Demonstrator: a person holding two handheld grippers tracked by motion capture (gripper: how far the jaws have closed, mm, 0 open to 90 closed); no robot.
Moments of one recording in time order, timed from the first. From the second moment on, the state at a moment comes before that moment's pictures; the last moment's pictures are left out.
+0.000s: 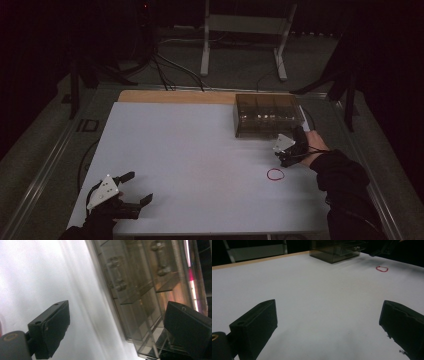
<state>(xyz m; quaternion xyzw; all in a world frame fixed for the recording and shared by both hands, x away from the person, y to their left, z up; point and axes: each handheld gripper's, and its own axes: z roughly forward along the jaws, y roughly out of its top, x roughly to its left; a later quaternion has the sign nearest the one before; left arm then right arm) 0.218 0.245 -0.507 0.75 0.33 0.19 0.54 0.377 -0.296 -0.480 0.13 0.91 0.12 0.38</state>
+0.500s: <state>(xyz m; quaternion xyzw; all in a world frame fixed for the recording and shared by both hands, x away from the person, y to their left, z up) 0.218 0.245 -0.508 0.75 0.33 0.19 0.54 0.391 -0.310 -0.466 0.11 0.94 0.10 0.31</state>
